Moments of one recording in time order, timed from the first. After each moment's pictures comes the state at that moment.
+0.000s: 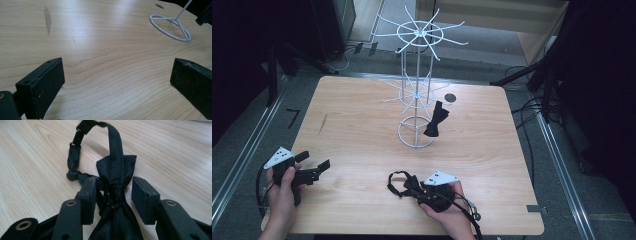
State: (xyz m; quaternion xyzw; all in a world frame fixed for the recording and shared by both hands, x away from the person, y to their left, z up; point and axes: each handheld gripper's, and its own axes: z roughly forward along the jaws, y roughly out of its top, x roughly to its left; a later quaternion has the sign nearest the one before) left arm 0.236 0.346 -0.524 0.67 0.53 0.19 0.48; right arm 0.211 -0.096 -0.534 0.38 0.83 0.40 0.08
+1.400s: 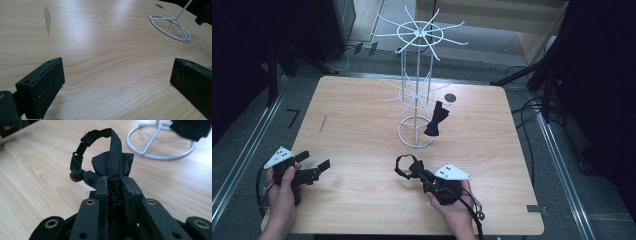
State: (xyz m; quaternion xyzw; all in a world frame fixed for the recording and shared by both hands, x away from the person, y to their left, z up) left arm 0.237 0.346 -0.524 0.67 0.53 0.19 0.48; right arm 0.217 -0.112 -0.507 0.41 0.77 0.47 0.14
